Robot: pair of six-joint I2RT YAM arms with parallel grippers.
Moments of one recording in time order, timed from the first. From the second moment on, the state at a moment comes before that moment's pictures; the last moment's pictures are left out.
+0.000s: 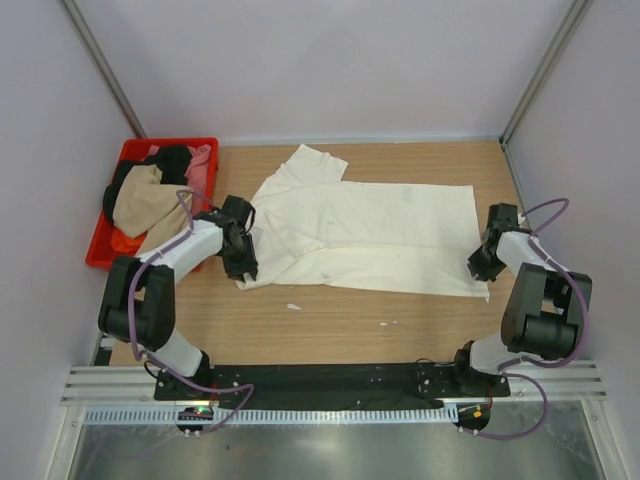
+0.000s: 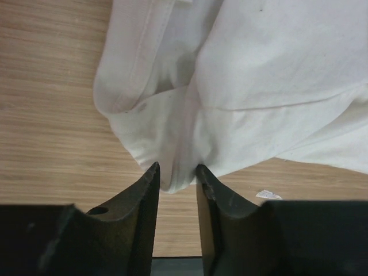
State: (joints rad) left arm -0.30 1.58 1.00 -0.76 0.00 -0.53; right arm -0.26 1.48 0.82 -0.57 0.20 0.61
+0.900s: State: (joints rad) left arm -0.26 1.77 1.34 -0.89 -0.21 -0.47; right arm 0.24 1.30 0.95 -0.35 0.22 0.50
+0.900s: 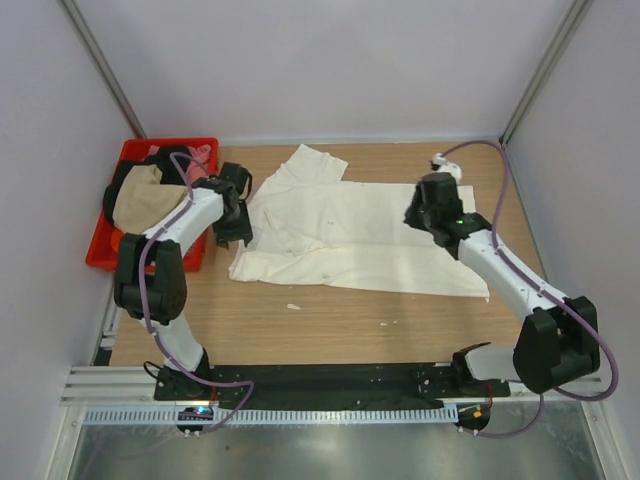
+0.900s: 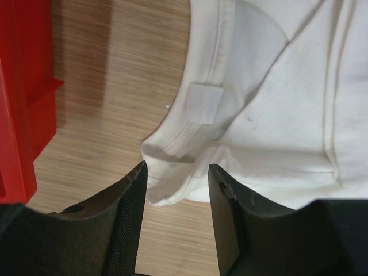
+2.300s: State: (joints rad) left arm 0.02 1.47 0.89 -0.67 0.23 -0.61; right arm 0.89 2.07 1.46 -0.24 0.08 -0.19
